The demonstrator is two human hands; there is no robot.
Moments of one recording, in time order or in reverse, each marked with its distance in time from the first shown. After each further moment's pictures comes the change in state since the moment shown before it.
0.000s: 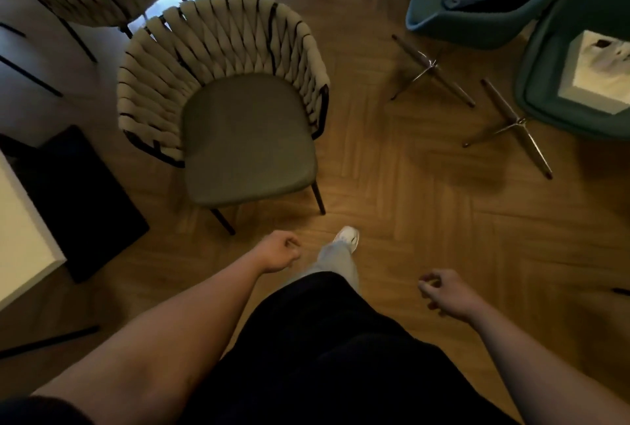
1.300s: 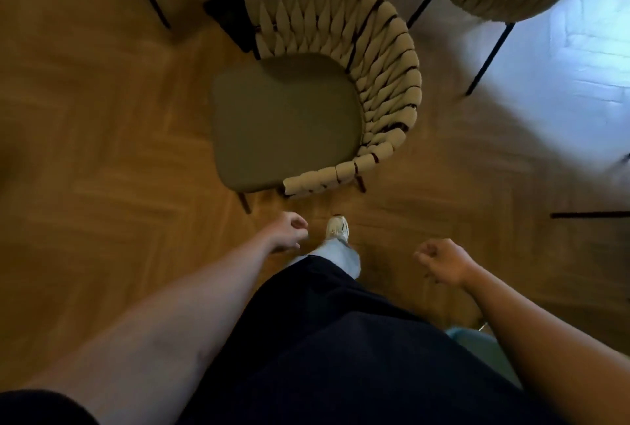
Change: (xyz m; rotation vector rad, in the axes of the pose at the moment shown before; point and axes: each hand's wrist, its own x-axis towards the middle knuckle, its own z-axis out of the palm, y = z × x) left_hand 0.360 0.382 -0.151 -1.419 0.733 -0.589; right_hand 0.392 -0.667 -0.462 -1.509 -0.408 -0.699
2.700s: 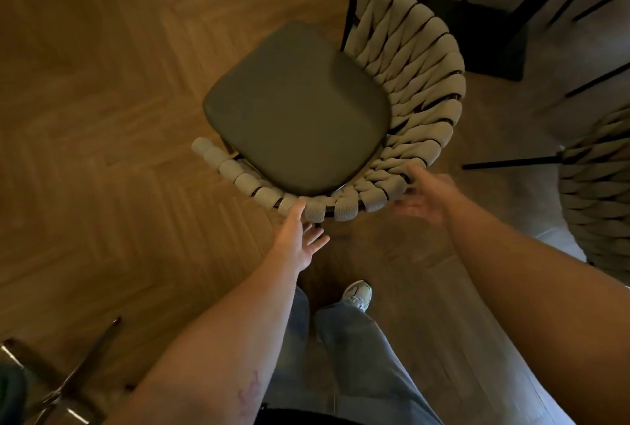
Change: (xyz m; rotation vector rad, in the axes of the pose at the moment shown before) left_hand 0.176 0.291 0.138 -2.322 0.636 -0.202; right_hand 0.305 -0.207 -0.294 0.140 -0.332 -0.174
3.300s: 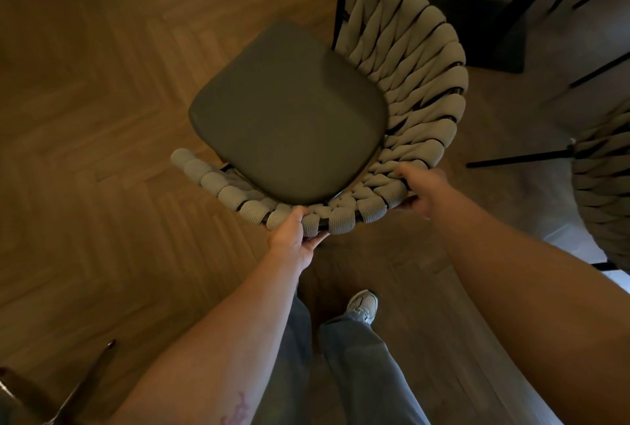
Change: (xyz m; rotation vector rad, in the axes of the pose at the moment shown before) left_hand 0.043 0.003 0.024 -0.071 0.099 0.030; right_hand 0.053 -0.006 0.016 0.079 0.117 0.026
